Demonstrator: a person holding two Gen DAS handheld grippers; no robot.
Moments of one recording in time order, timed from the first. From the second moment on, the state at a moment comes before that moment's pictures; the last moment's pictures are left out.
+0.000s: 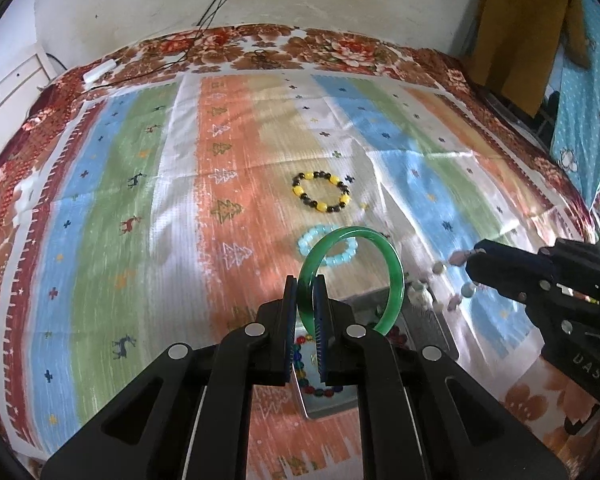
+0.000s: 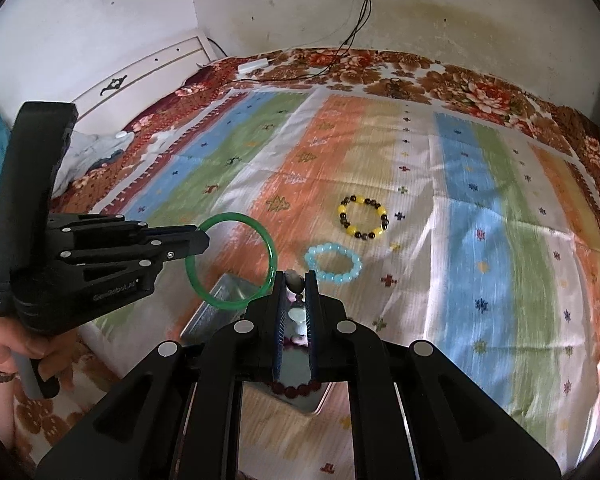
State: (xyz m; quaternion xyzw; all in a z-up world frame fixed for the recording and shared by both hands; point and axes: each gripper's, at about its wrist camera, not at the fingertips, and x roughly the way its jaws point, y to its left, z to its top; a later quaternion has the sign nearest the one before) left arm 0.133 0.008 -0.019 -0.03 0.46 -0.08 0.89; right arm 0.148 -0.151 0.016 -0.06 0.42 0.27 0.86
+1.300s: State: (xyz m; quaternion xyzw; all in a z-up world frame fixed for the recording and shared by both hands) left arm 0.151 0.004 -0.037 -0.02 0.48 -0.06 0.88; right arm 0.167 -0.165 -0.009 -0.06 0.45 0.23 0.86
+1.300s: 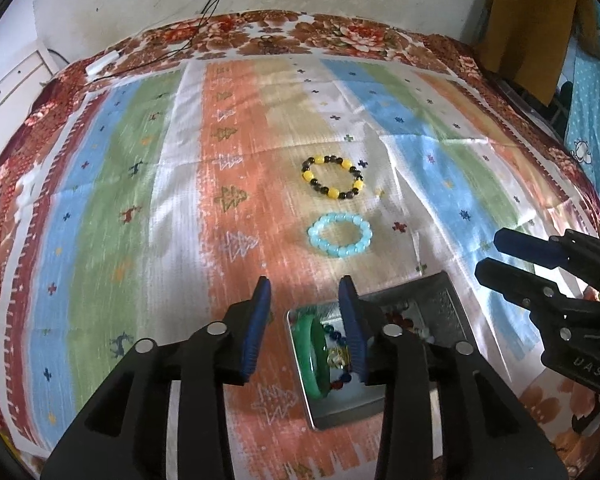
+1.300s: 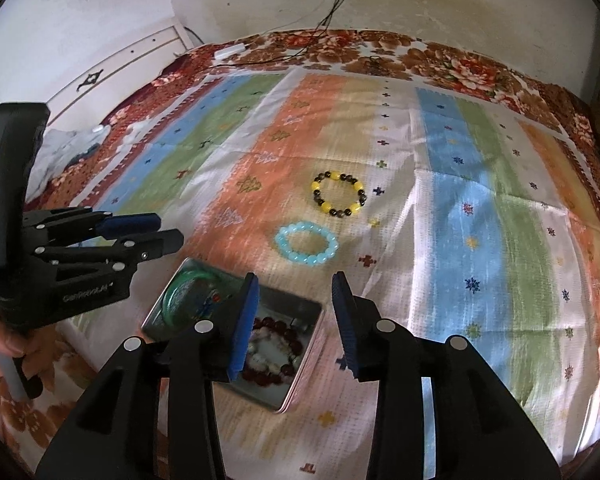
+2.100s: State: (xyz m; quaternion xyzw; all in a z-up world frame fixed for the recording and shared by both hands) left arm 0.212 -0.007 -0.061 0.02 0.51 -0.07 0.86; right arm 0.233 -0.167 -0.027 -0.05 0.46 0.19 0.86
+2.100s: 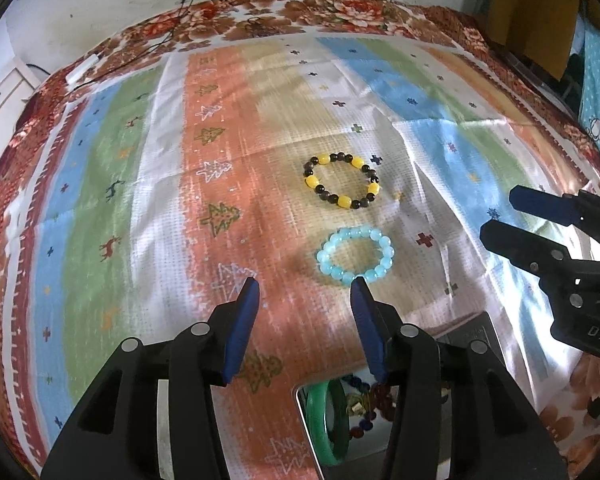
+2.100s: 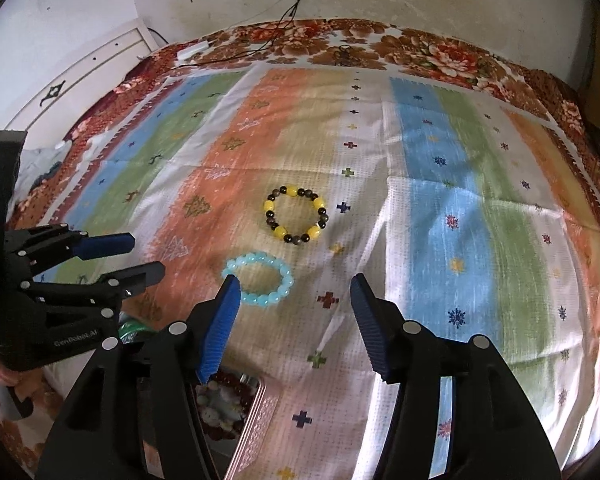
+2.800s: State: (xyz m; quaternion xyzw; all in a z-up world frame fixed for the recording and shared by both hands) left arm 0.260 -0.021 -0.094 0.03 0.56 -0.10 0.82; right arm 0.294 -0.158 -0.061 -0.05 0.49 0.17 0.85
